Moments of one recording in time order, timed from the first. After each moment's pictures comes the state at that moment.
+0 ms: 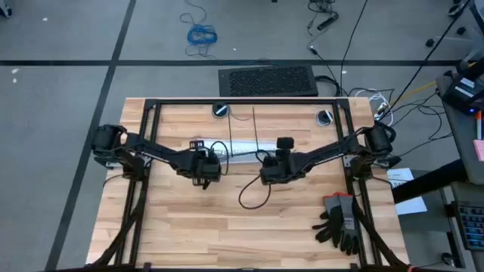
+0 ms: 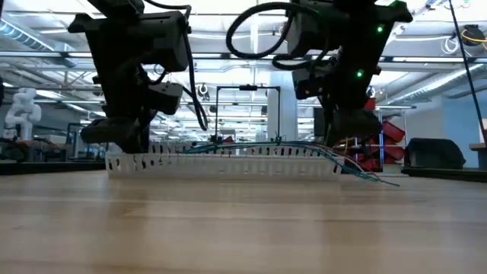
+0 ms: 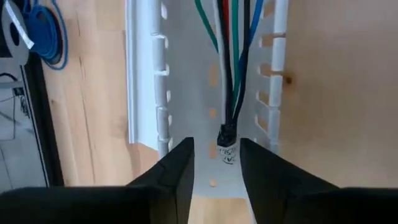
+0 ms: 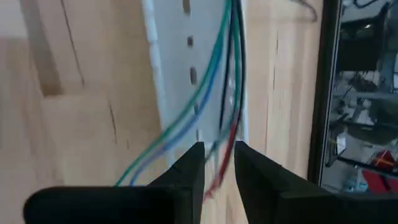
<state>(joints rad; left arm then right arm) -0.11 1.62 0.90 -0.82 -0.51 -0.11 0.15 1.78 1.16 -0.94 0.68 0.21</state>
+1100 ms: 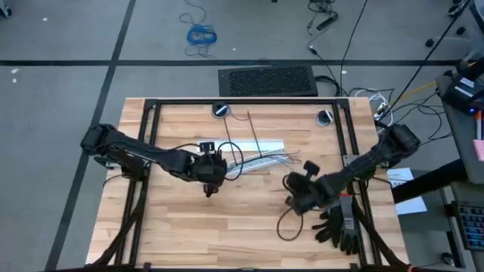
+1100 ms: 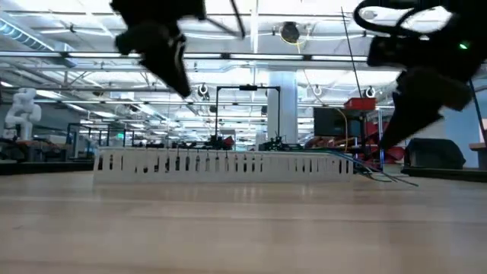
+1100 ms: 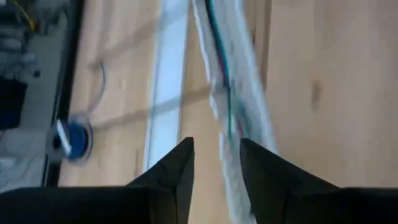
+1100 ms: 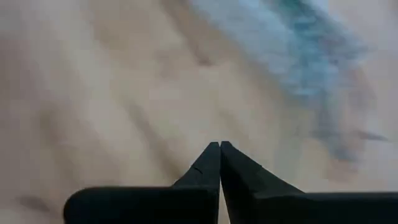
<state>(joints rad) -0.22 1.50 1.13 -0.62 -0.50 -0.09 0.54 1.52 0.72 -0.43 0.64 0.96</state>
